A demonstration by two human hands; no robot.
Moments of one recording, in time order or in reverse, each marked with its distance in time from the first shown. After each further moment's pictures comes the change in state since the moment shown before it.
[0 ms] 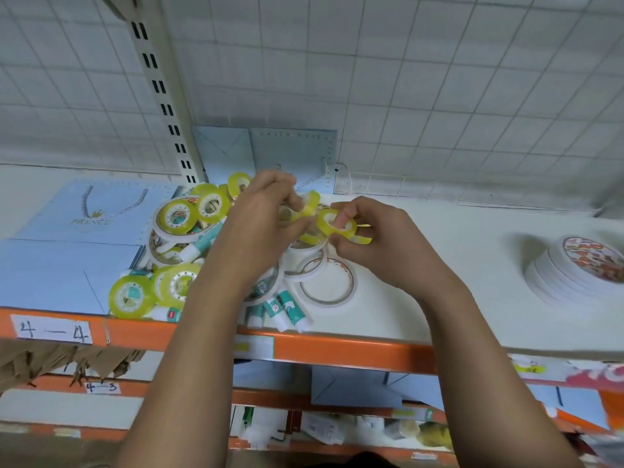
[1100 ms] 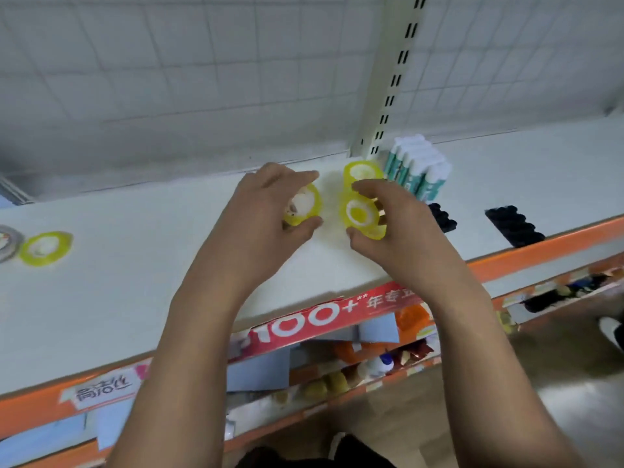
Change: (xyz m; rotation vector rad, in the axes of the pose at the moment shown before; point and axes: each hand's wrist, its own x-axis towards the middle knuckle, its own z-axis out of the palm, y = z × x) left_hand 0.037 0.323 0.271 -0.100 -0.294 0.242; right_hand -0.199 0.197 -0.324 -0.430 0.367 0.214
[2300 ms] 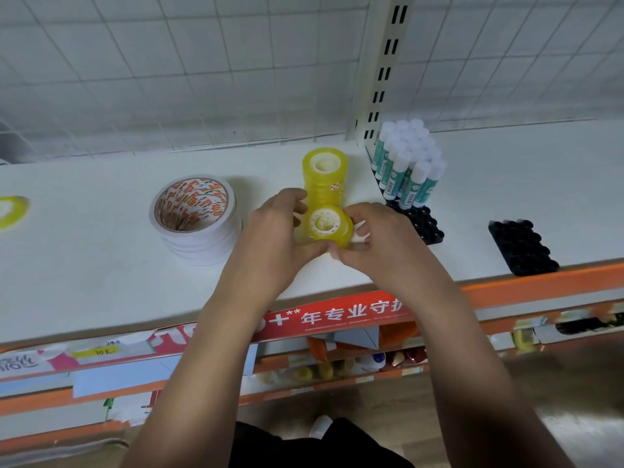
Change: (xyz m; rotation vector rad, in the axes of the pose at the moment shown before) left_hand 0.028 0.043 0.106 -0.087 0.027 -0.338; right_hand 0.021 0.097 -0.001 0.111 -0.251 -0.005
